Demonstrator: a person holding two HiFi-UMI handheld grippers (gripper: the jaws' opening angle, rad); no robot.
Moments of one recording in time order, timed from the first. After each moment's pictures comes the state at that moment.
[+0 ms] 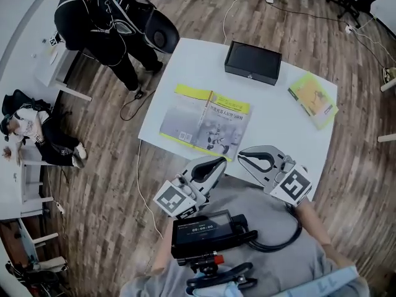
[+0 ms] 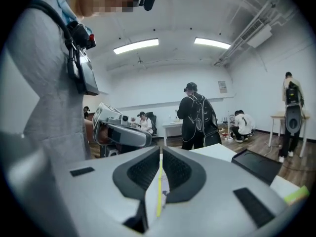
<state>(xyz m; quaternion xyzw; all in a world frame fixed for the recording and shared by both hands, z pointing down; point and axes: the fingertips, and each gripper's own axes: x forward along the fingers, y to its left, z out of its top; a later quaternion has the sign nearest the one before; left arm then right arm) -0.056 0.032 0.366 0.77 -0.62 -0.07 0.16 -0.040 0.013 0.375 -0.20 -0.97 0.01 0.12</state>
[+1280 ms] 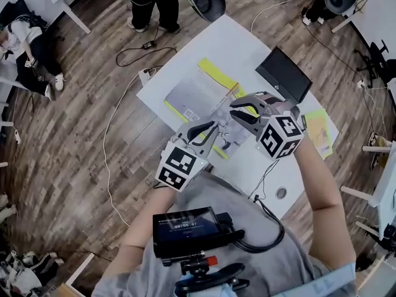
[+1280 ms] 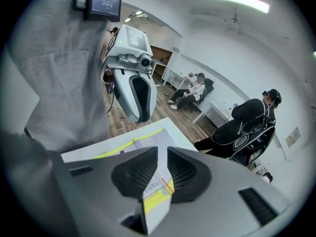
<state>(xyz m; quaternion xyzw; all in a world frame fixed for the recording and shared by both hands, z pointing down) -0.179 0.046 0.439 0.62 -0.74 0.06 0.23 -0.199 0.012 0.435 -0.43 -0.76 -0.42 0.25</state>
